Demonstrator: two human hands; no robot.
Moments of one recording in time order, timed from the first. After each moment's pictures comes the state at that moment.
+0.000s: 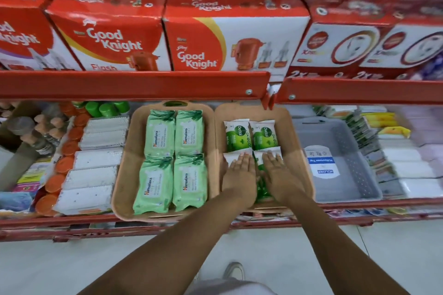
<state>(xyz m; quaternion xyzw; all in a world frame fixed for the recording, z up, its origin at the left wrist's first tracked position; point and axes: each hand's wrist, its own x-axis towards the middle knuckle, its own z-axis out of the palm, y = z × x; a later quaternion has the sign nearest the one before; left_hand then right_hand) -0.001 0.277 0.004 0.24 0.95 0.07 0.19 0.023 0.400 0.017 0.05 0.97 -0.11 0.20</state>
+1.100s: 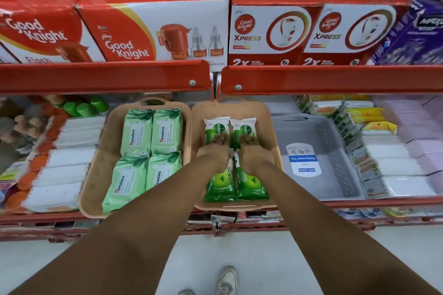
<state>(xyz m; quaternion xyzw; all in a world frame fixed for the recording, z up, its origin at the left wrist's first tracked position) -0.063 0.304 0.010 0.20 0.94 0.04 0.26 -0.032 0.426 0.004 0.03 0.97 -0.11 0.20</state>
